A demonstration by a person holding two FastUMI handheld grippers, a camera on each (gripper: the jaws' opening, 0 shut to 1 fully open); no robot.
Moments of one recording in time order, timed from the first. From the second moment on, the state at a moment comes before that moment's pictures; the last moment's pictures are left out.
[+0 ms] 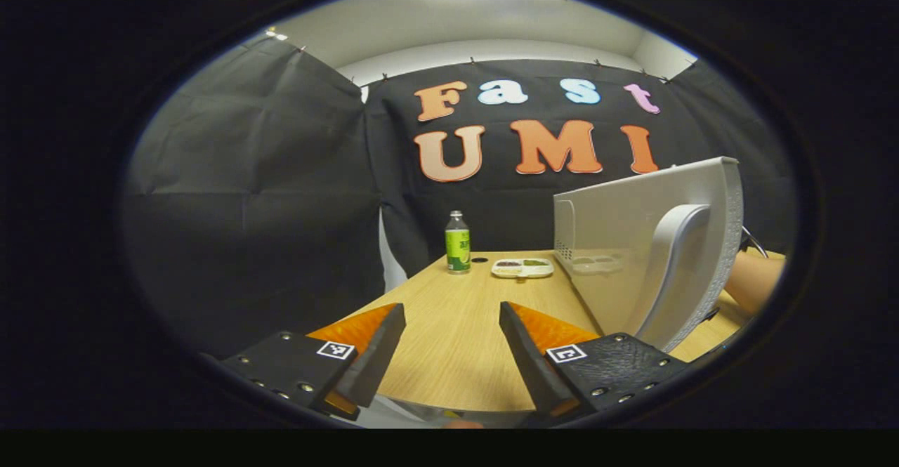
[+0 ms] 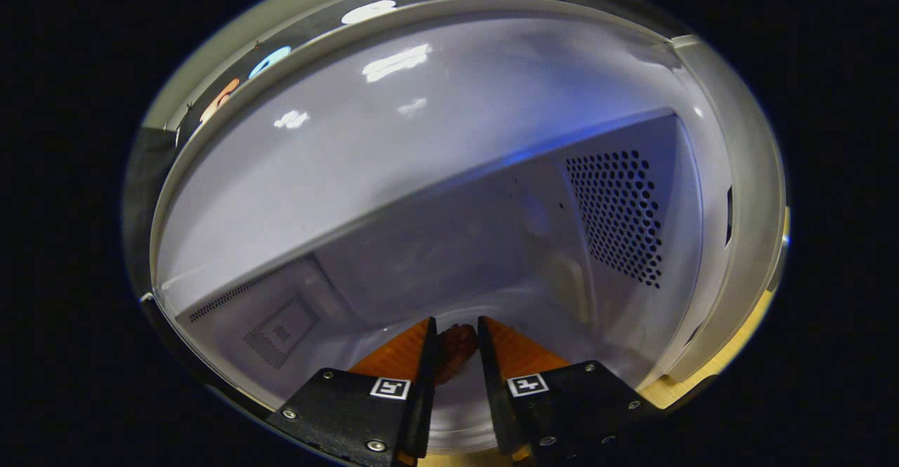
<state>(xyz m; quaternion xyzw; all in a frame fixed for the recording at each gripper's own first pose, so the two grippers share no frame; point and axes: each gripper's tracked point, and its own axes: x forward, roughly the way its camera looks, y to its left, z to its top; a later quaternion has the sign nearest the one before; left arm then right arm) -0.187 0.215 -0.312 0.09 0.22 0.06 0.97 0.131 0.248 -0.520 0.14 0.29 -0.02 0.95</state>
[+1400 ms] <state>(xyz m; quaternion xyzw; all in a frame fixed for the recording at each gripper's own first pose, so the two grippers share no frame) -0.163 -0.055 -0.308 0.03 0.20 -0.18 0.96 -0.018 0.080 -0.284 -0.02 0.15 0.11 0.98</state>
